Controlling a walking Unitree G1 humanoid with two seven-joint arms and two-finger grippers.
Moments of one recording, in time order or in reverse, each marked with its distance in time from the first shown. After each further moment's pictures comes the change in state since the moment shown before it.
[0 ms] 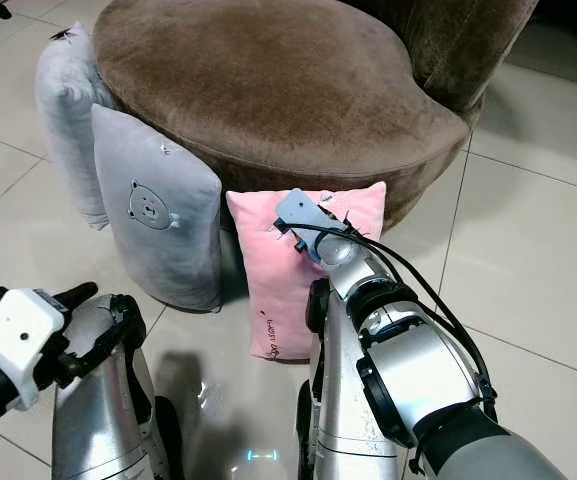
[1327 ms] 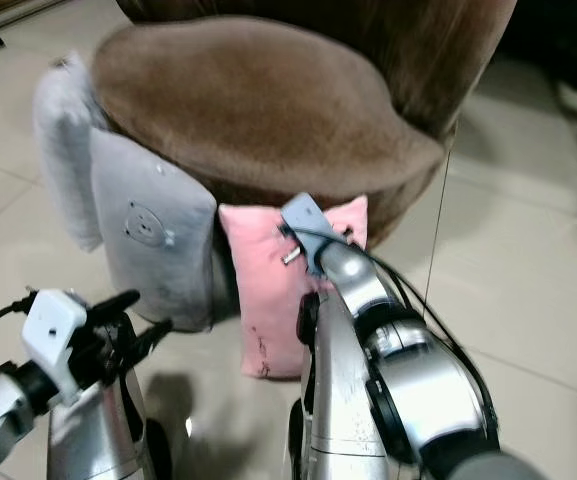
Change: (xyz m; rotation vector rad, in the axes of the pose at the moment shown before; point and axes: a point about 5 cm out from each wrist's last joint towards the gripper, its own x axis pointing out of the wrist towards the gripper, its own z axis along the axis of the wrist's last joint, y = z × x) left arm 0.028 -0.019 -0.011 -0.230 -0.109 -0.097; right arm -0.008 0.018 -0.017 0.236 -0.162 0.134
